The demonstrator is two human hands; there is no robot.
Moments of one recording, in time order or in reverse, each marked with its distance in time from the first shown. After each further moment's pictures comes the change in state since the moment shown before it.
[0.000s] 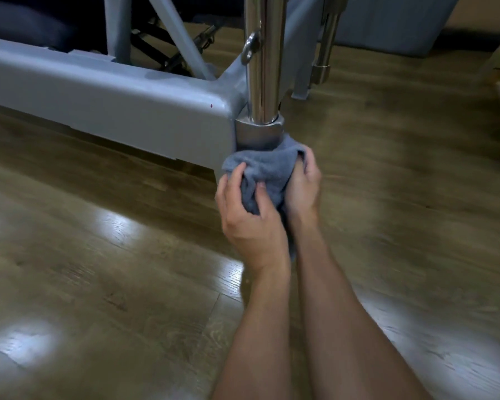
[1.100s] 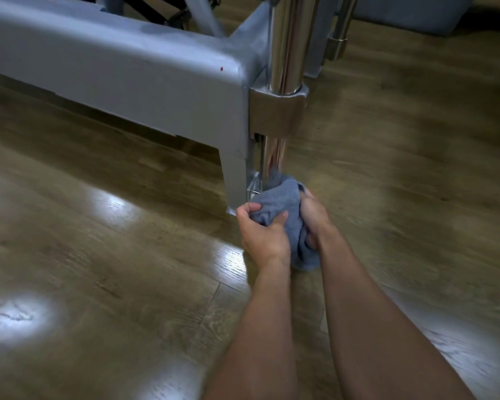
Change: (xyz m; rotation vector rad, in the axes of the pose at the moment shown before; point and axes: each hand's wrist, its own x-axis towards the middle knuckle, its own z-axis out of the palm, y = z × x) left_hand -0.018 -0.065 0.011 -0.088 -0.227 -0.784; right_hand 0.006 0.083 -0.035 -0.082 -0.112 0.655
